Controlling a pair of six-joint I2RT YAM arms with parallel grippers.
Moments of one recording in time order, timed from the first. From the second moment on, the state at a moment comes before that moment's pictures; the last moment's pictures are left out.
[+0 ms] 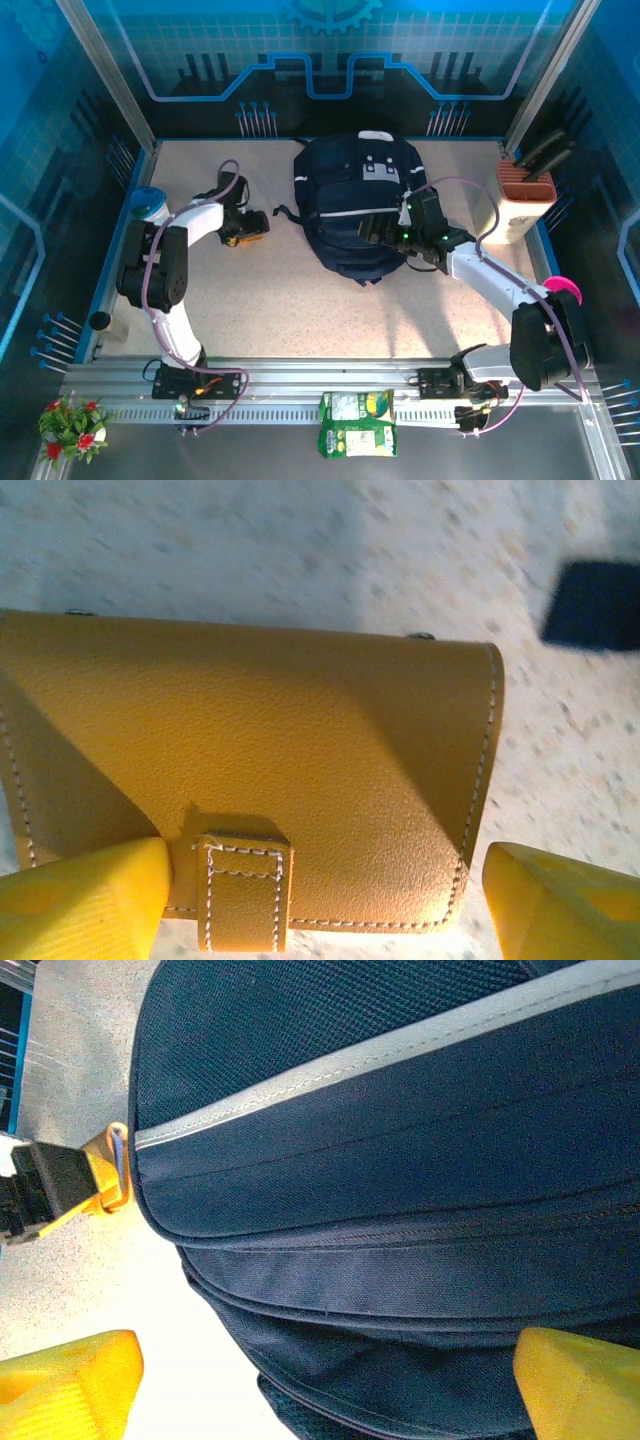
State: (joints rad) left arm -0.13 1.84 1.15 -0.51 0.07 -0.42; right arm 0.36 1.35 0.85 -0.27 -0.26 0.63
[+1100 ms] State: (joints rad) left arm -0.29 1.17 0.55 -0.52 0.15 -0.96; right arm 0.79 2.03 1.48 -0.43 -0.35 0.40
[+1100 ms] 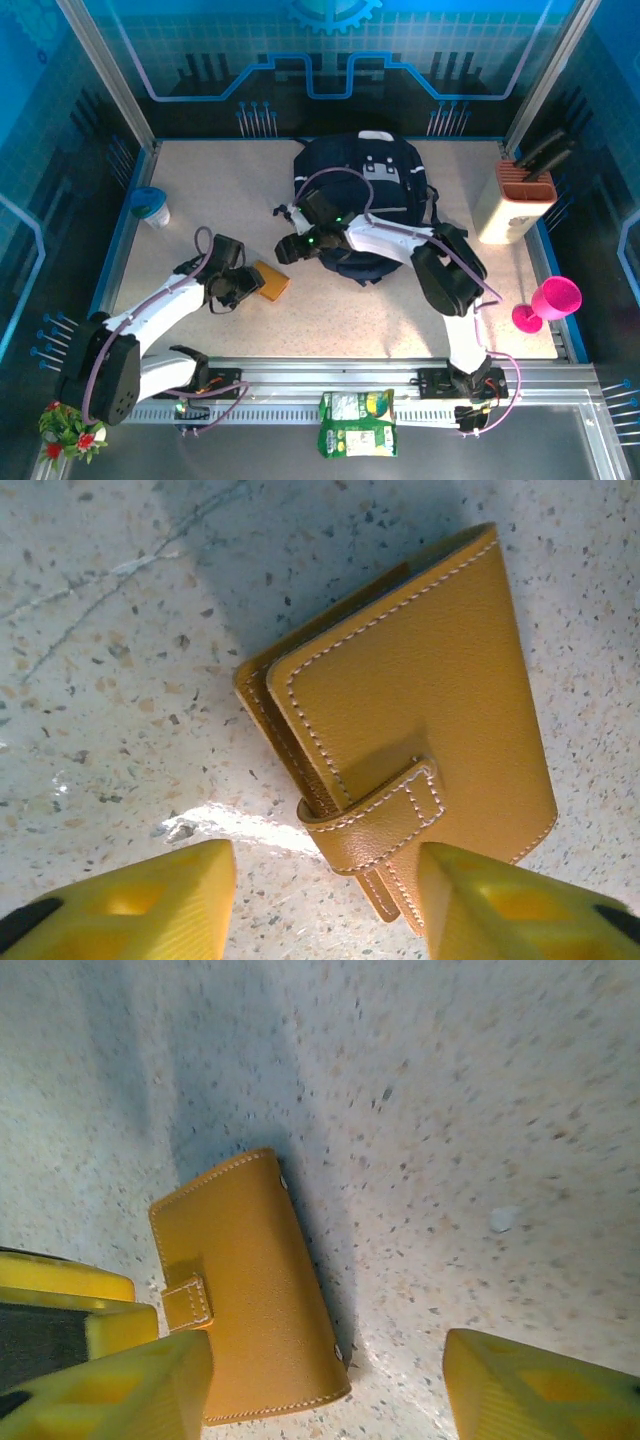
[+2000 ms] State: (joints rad) left arm -0.28 1.30 0.53 -0.36 0.15 -1.03; right arm 0.82 2.23 1.63 -0.54 -0.58 0.38
